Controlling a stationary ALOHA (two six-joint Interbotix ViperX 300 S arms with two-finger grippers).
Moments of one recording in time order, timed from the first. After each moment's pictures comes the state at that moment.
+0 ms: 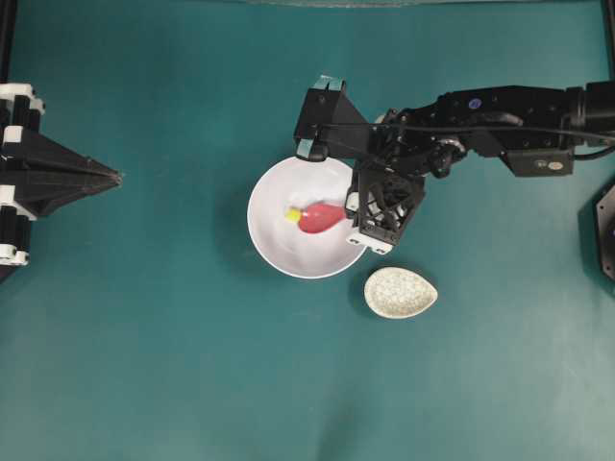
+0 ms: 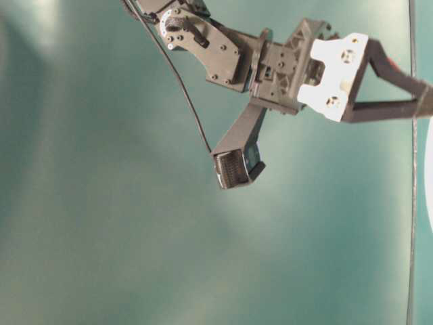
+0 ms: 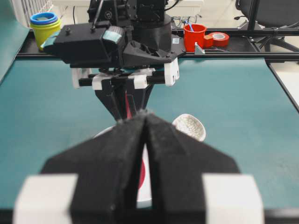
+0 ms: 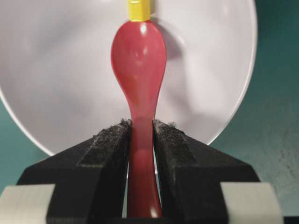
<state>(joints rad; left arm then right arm) 0.00 -0.97 1.18 0.01 -0.19 0.01 -0.15 0.08 0.40 0.24 0.67 0.01</state>
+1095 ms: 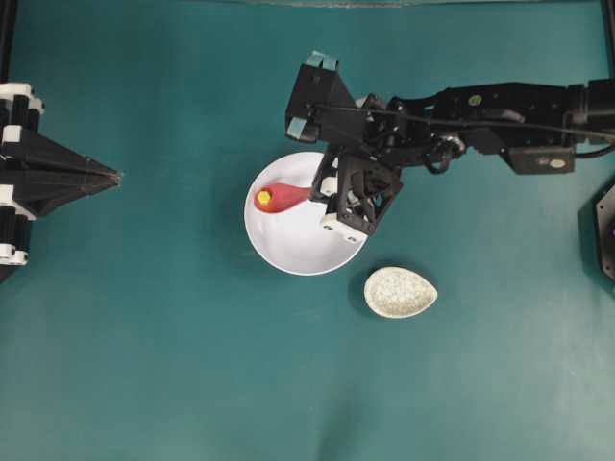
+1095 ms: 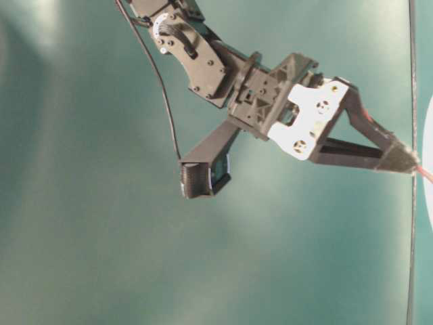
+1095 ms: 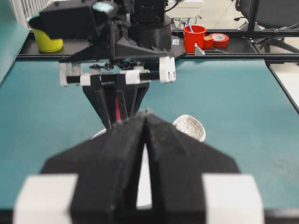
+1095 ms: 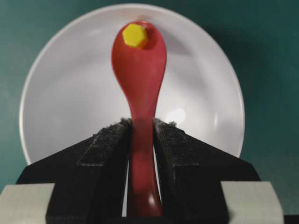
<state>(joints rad) 0.00 -0.98 1.18 0.01 -0.19 0.01 -0.15 0.07 0.38 0.24 0.49 0.01</state>
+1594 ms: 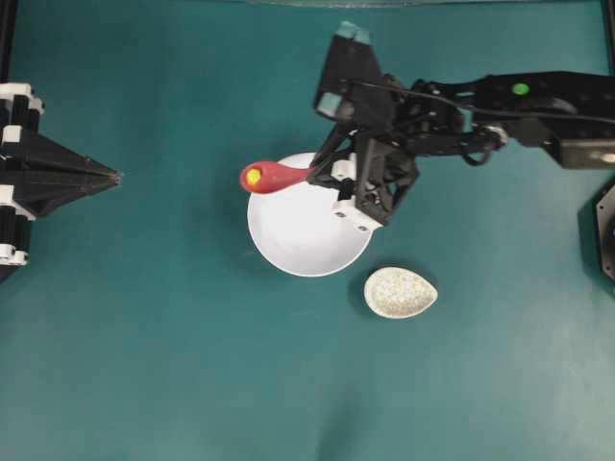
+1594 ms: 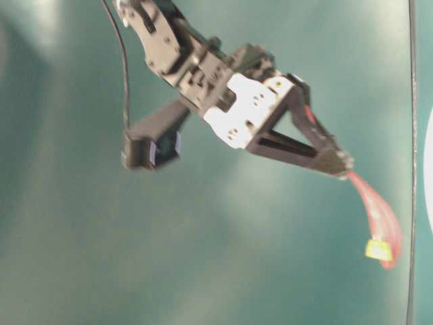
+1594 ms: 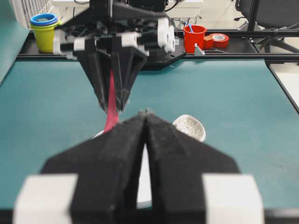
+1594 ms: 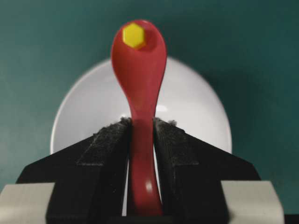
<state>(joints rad) 0.00 -0.98 1.18 0.01 -0.19 0.01 -0.14 -0.07 0.44 0.24 0.37 0.01</state>
